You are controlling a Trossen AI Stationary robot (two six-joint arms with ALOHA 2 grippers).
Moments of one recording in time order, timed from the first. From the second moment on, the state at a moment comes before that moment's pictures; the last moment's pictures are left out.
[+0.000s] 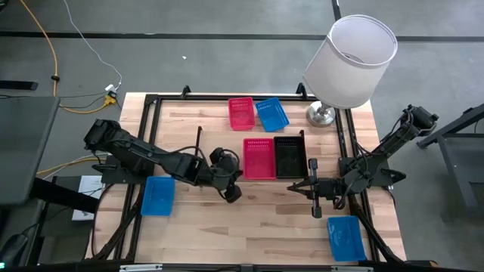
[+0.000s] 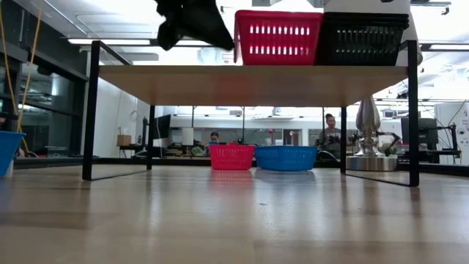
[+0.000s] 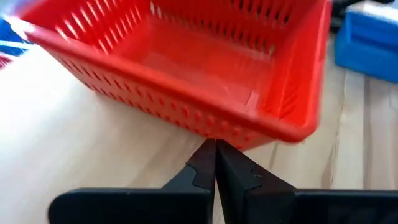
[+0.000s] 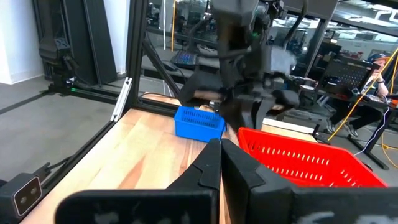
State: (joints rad) left arm -0.20 1.59 1.17 -0.36 -0.51 -0.55; right arm 0.70 1.02 0.49 0.50 0.65 -0.19
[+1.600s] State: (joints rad) left arm 0.52 1.69 1.21 -0.35 -0.37 -0.76; right arm 0.70 1.02 0.49 0.51 0.64 -0.18
